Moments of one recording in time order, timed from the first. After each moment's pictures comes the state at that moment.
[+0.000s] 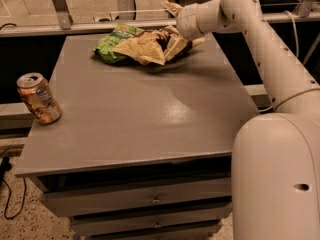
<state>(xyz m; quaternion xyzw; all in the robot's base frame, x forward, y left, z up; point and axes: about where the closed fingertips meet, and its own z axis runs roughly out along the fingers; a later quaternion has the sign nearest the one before) 0.816 -0.038 0.914 -0.68 0.50 0.05 0.54</state>
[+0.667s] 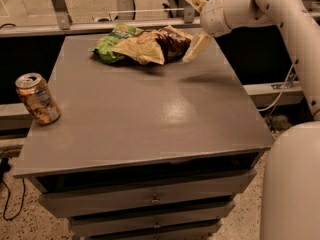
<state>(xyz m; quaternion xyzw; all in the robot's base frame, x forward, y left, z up) 0.770 -0.096 0.941 -0.69 0.51 0.04 0.51</state>
